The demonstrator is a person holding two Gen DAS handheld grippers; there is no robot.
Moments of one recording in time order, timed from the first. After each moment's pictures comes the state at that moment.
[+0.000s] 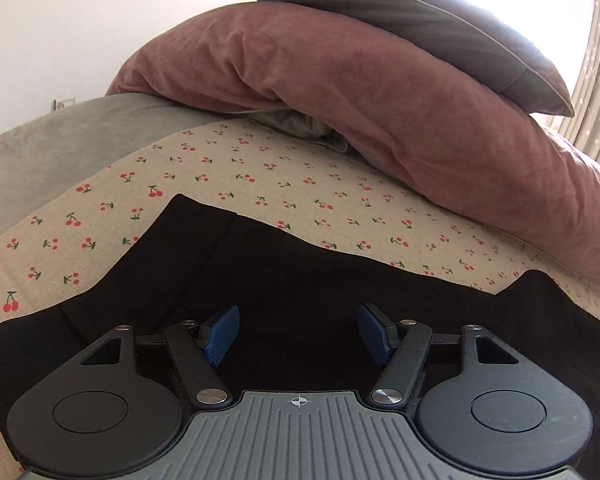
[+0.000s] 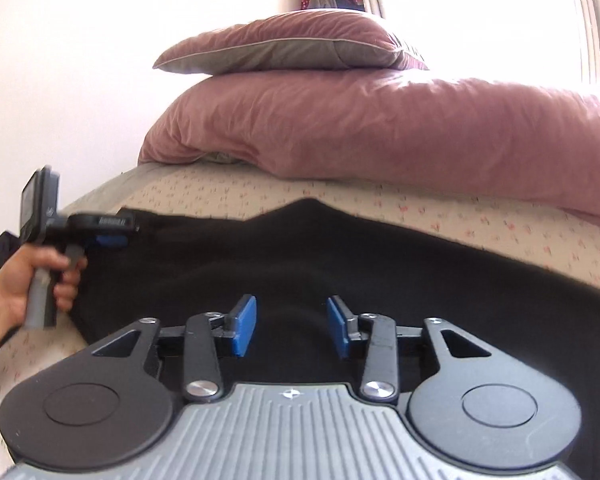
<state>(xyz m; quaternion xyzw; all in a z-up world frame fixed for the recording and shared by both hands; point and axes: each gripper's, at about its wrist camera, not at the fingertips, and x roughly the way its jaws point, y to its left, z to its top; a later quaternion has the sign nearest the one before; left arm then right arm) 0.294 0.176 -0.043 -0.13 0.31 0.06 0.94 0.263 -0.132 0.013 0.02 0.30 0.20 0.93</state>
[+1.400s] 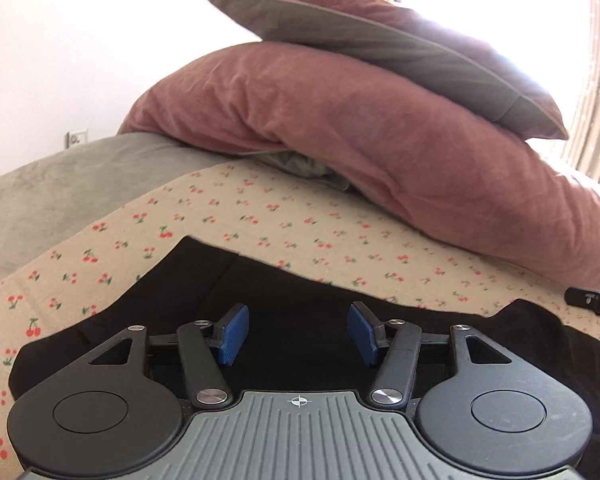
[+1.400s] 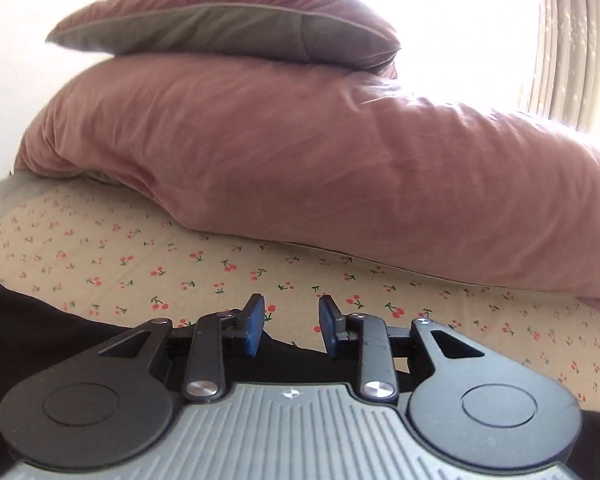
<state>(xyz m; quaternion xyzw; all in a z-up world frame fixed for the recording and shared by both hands) 0.285 0.170 -0.020 -0.12 0.25 0.07 0.96 0.429 -0.054 -0.010 -0.03 0.29 0.06 0.96</state>
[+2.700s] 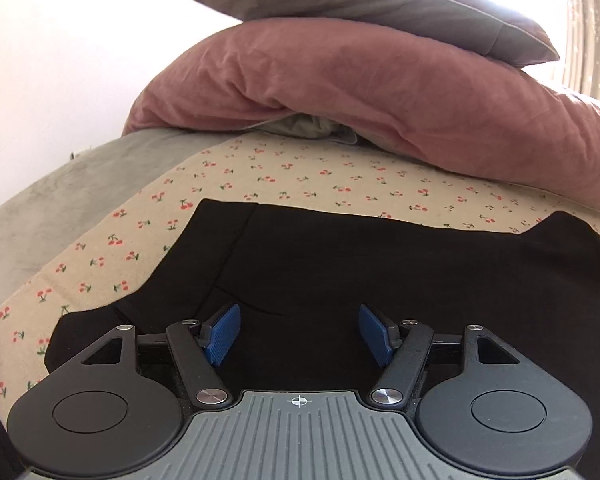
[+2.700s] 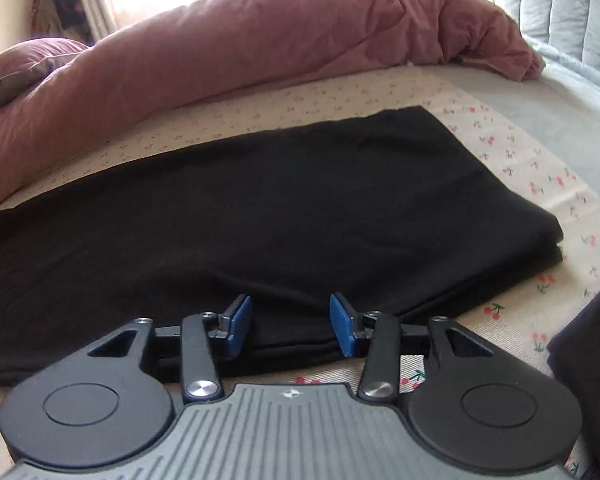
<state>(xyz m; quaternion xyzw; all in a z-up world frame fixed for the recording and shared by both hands) 0.266 0.166 -0.048 -0.01 0.30 0.09 0.95 0.109 -0.400 -0.057 0.13 0.34 -0.15 0.92</state>
